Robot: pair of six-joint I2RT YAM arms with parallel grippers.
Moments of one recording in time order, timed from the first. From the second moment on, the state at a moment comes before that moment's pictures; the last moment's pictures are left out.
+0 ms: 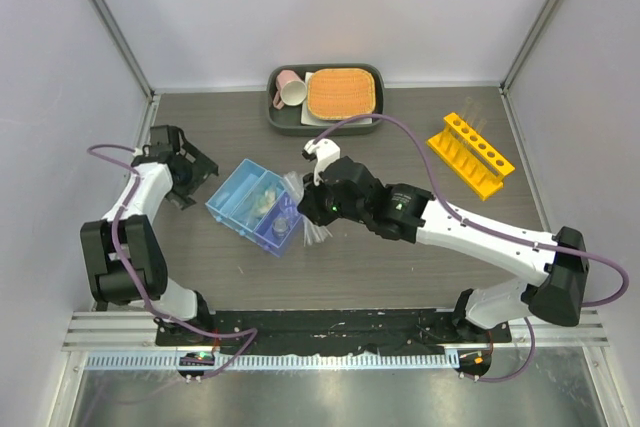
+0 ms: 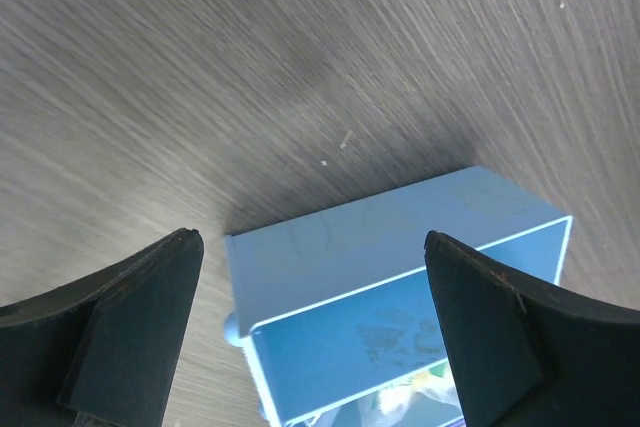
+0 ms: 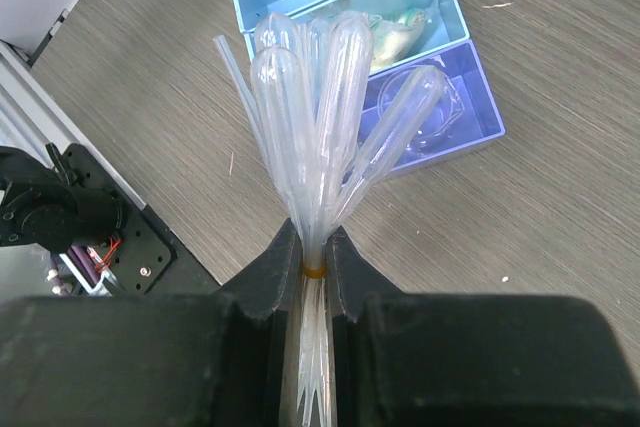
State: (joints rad) left arm 0.13 1.50 1.05 -0.61 -0.02 -0.76; right arm 1.07 1.39 1.25 -0.41 0.15 0.42
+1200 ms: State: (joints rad) left arm 0.01 1.05 0.39 -0.22 0.20 -1.15; right arm 1.10 1.35 1.14 -0.36 0.24 0.58
